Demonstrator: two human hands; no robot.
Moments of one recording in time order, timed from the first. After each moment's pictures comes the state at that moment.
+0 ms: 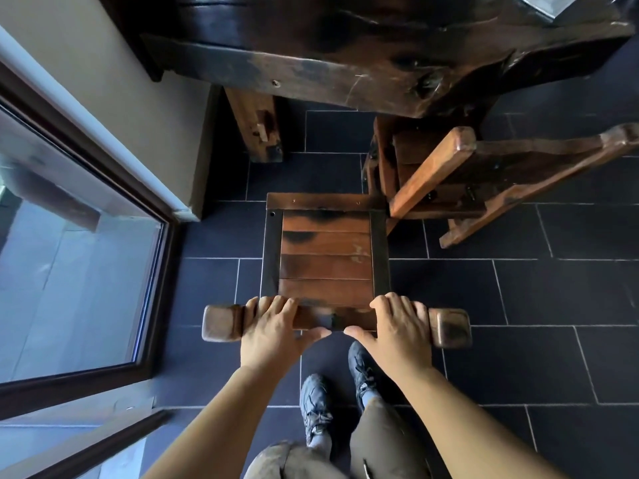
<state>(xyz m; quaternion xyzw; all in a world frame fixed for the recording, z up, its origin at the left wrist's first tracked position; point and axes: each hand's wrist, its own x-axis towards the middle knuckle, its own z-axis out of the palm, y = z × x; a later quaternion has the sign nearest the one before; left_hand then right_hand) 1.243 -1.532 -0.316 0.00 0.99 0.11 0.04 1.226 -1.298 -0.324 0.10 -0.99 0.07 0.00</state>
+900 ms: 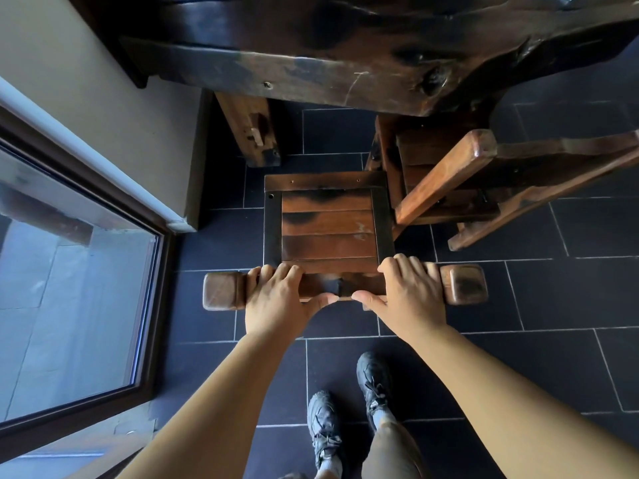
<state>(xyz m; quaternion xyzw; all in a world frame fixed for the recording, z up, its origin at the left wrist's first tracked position) 1.131 -1.537 -0.317 -0.01 0.99 0.09 0.06 1.111 -1.303 -0.325 0.12 -0.99 0.04 0.03</state>
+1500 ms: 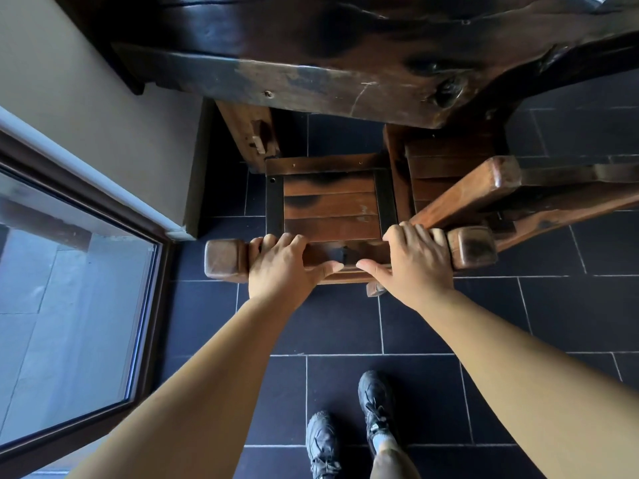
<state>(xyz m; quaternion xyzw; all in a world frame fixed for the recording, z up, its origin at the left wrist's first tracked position) 1.019 -1.529 -0.313 -0.03 0.99 0.10 0.08 0.993 -1.300 -0.327 0.15 -0.99 0.01 0.03</state>
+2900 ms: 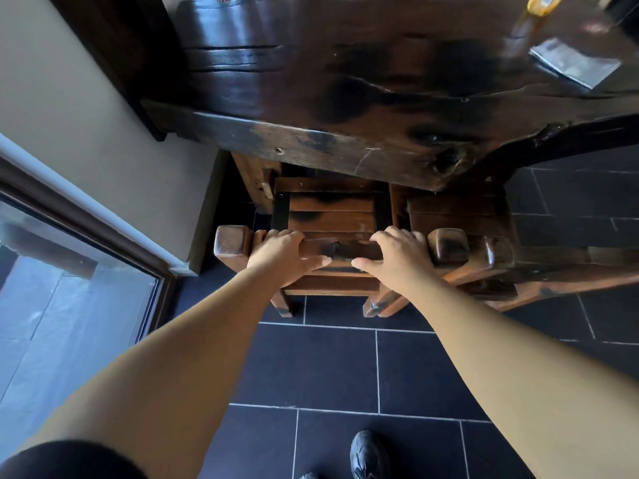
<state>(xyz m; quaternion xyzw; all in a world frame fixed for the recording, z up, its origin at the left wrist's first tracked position) 0.894 -1.547 -0.283 -0.03 0.98 0.13 0.18 0.868 -1.315 -0.304 0.14 -0.98 0.08 -0.07</state>
